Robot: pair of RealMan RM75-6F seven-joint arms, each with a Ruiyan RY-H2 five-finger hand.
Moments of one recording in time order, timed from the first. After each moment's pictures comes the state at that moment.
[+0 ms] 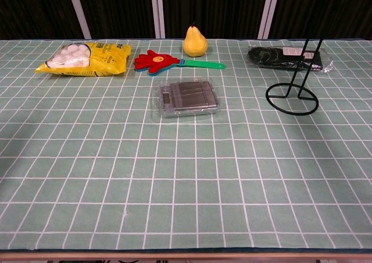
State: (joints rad) left arm 0.01 -1.10 -0.08 -1.76 1.41 1.59 0.24; right arm 0.48 -1.13 0.78 -1.70 -0.68 0.87 0.32
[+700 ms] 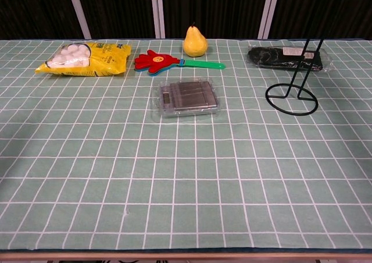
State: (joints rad) left arm 0.01 -1.11 -0.08 -1.76 1.41 1.59 0.26; right arm 0.19 -0.83 0.77 -1.84 -0.72 0.79 0.44
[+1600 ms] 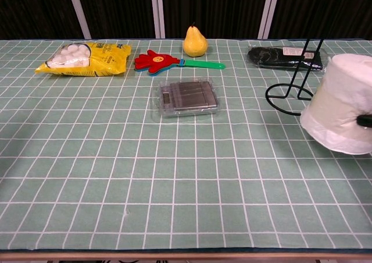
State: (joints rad) left arm 0.00 -1.11 -0.08 -1.76 1.40 1.59 0.25; right arm 0.13 -1.40 0.38 -1.69 -1.20 0.89 0.64
